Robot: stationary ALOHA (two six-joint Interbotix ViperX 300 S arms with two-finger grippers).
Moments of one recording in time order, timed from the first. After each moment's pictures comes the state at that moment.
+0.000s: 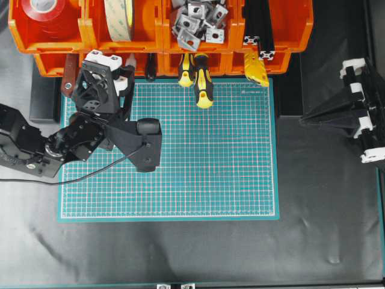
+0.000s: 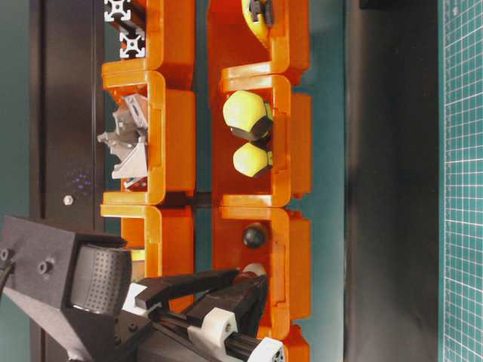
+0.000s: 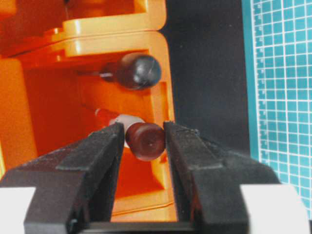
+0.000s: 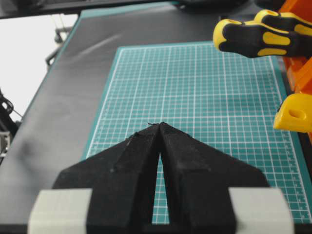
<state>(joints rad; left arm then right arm) -0.31 -0.02 0.44 1.06 1.14 -0.51 0.13 -1.06 1.31 0.02 -0.02 0.11</state>
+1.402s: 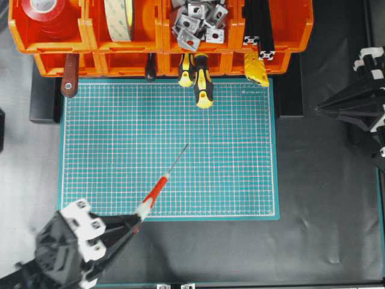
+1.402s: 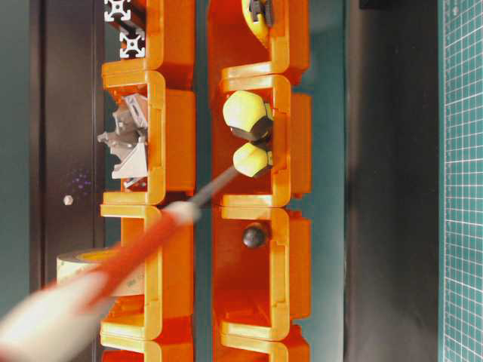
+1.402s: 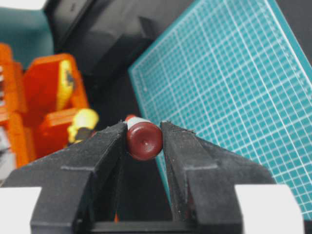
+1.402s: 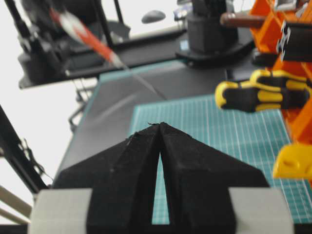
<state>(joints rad) -0.79 0.00 0.15 1.05 1.16 -0.40 0.12 -1.18 1.25 0.04 0.00 0.19</state>
